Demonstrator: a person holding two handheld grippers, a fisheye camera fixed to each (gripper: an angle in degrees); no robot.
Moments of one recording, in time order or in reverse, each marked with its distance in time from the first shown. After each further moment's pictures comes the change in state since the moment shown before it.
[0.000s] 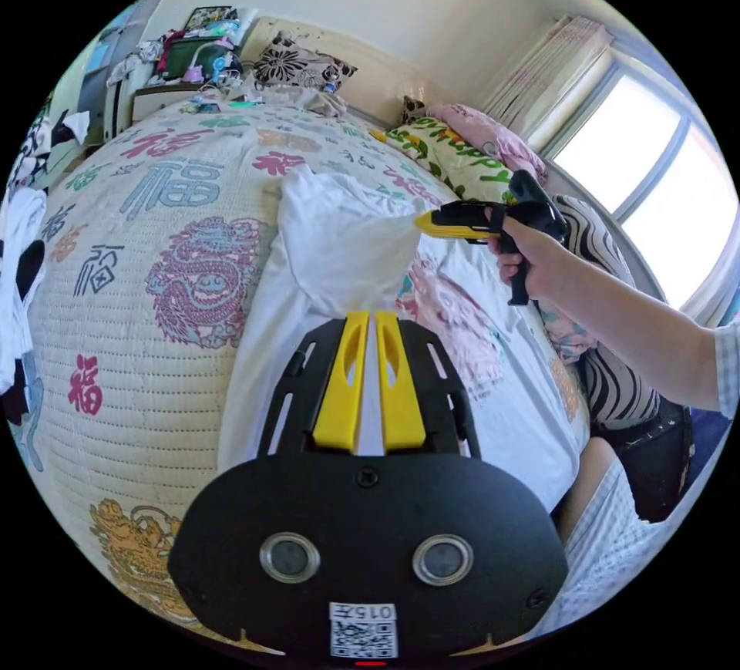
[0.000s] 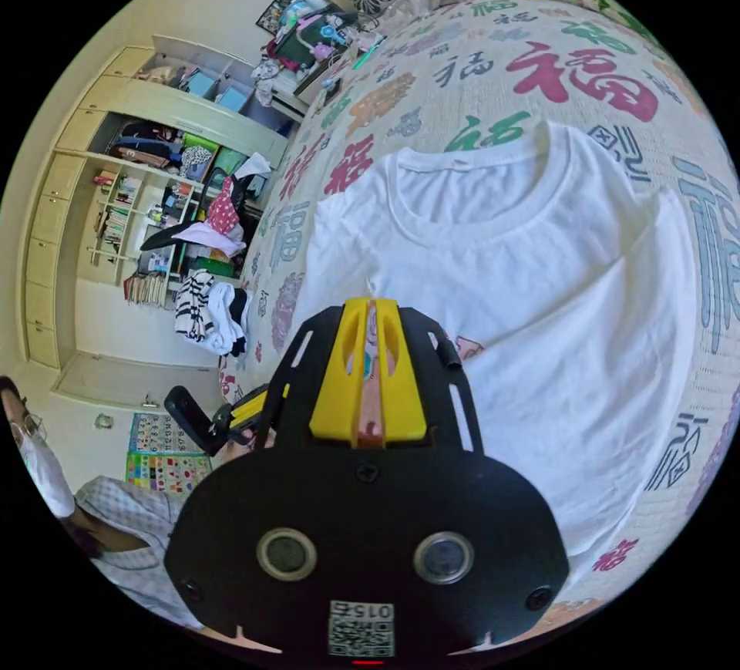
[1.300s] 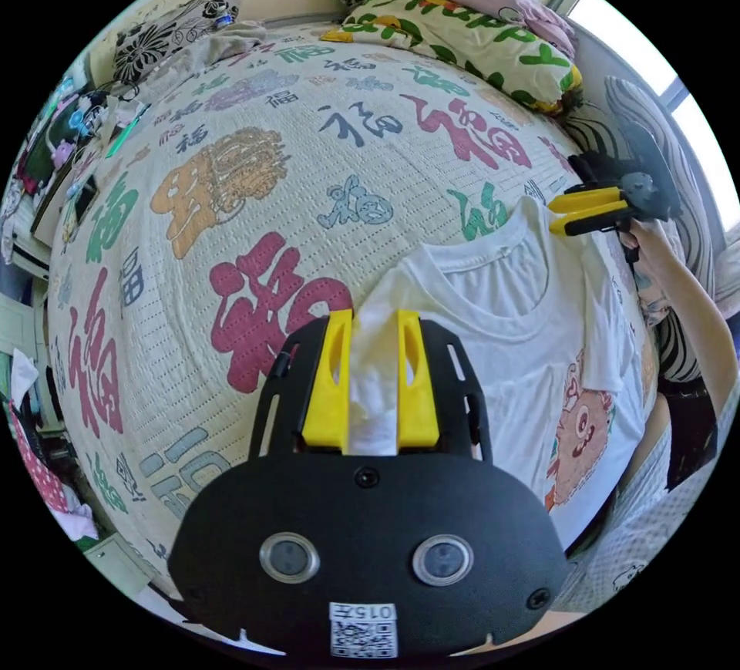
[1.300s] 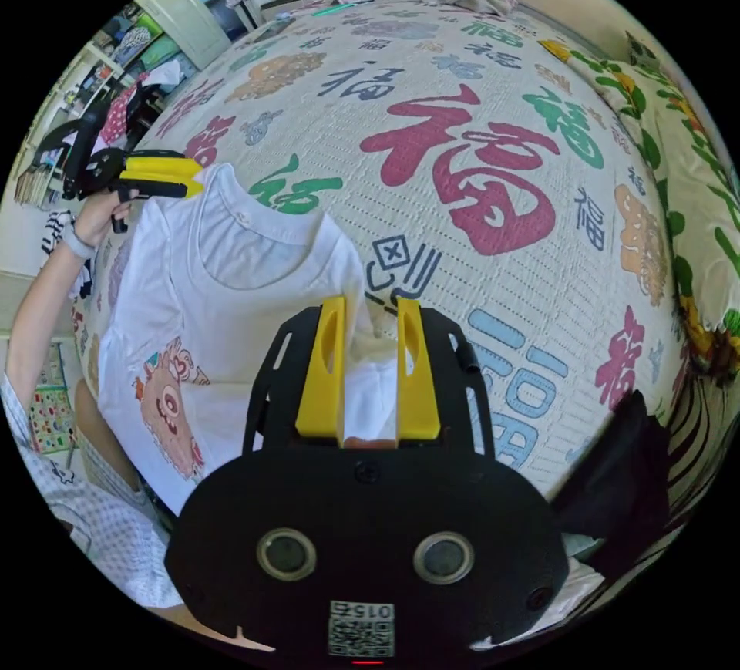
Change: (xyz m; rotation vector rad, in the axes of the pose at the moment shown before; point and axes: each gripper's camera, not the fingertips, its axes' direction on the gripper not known) left arm 0.040 -0.255 0.234 -0.501 -0.167 0.381; right arm 0.058 0.019 -0.125 -0.237 0.535 -0.239
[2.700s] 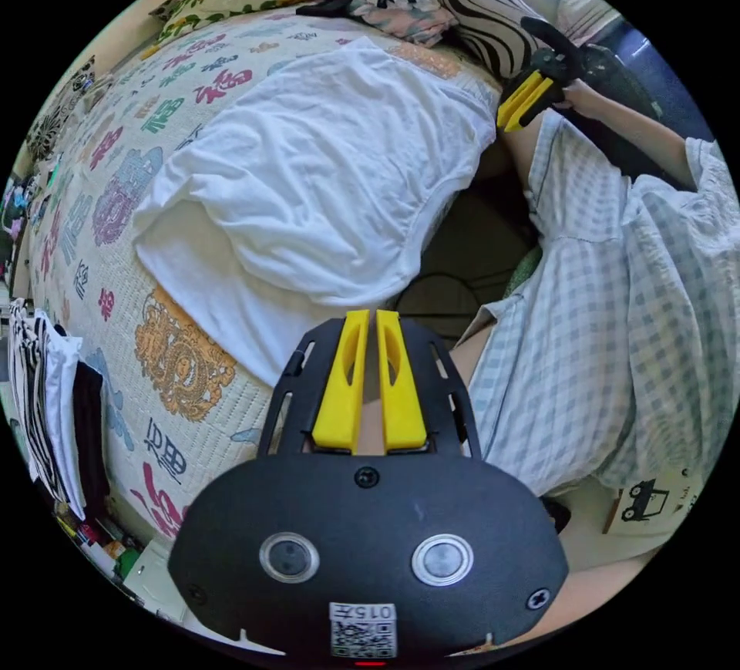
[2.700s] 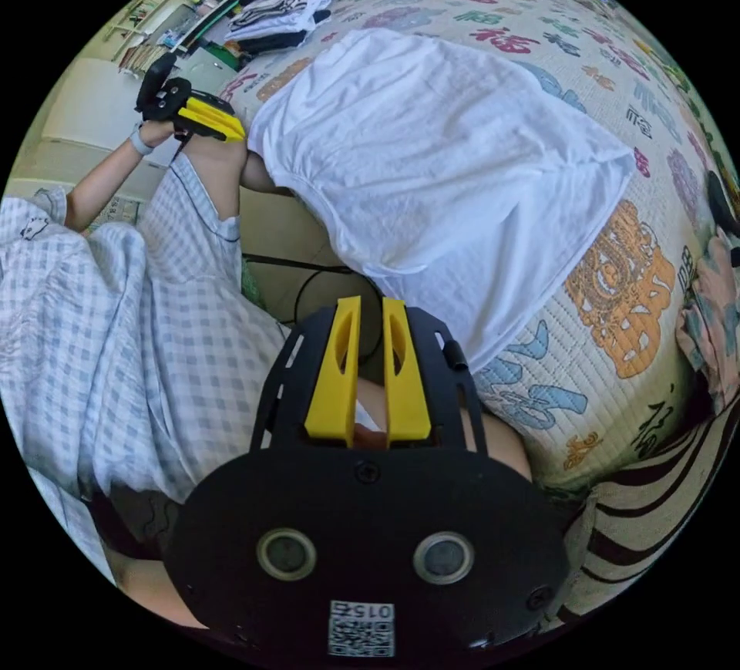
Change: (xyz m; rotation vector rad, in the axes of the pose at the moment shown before) left arm 0.281 0.456 -0.106 -0.213 0.092 0.387; right arm -0.186 0.588 -0.079 -0.184 -0.199 -0.258
